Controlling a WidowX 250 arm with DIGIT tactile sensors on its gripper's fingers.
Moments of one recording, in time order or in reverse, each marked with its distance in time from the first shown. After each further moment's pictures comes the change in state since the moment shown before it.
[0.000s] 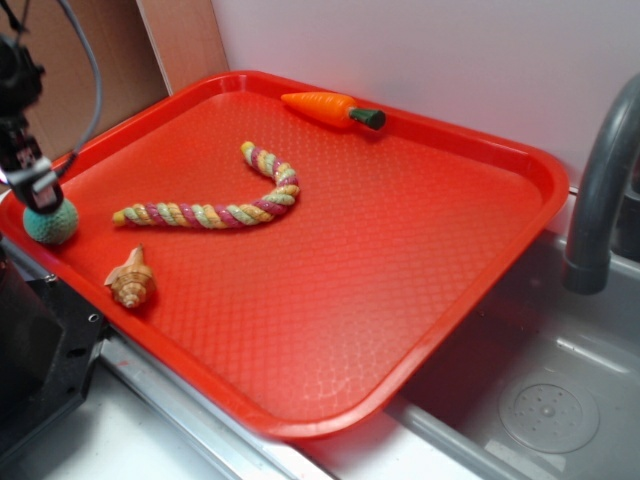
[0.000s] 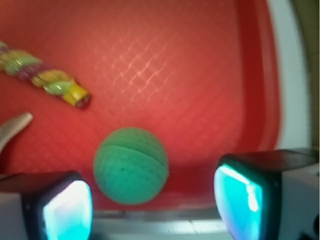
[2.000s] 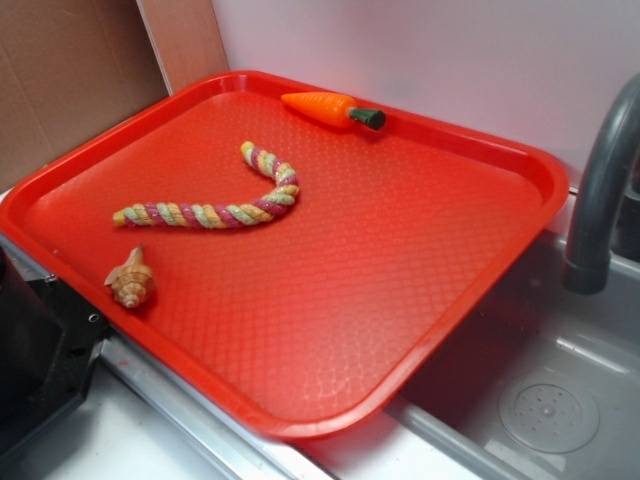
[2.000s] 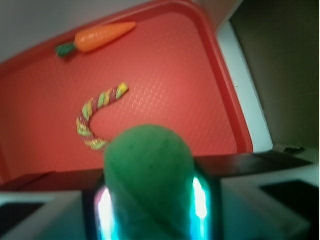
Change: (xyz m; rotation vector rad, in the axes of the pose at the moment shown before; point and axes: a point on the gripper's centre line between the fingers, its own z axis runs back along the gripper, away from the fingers) arm 0.079 -0.058 0.163 -0.032 -0.078 0.355
